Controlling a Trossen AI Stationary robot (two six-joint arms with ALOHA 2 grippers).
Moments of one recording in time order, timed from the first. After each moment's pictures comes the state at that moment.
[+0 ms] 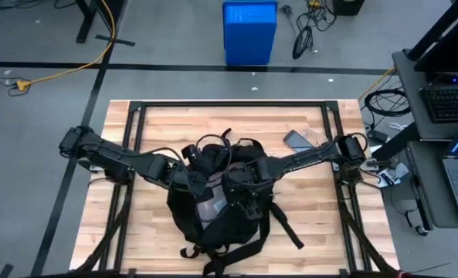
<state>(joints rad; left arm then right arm) -0.31 1.47 1.24 -0.72 -0.58 -0.39 0.18 1.97 1.63 -0.86 -0.19 -0.04</state>
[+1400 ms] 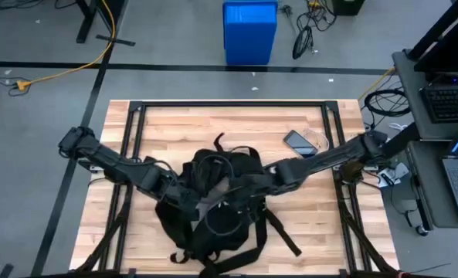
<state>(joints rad) -0.45 1.48 1.23 -0.77 -0.42 -0.25 0.31 1.77 1.62 -0.64 0.13 -0.25</state>
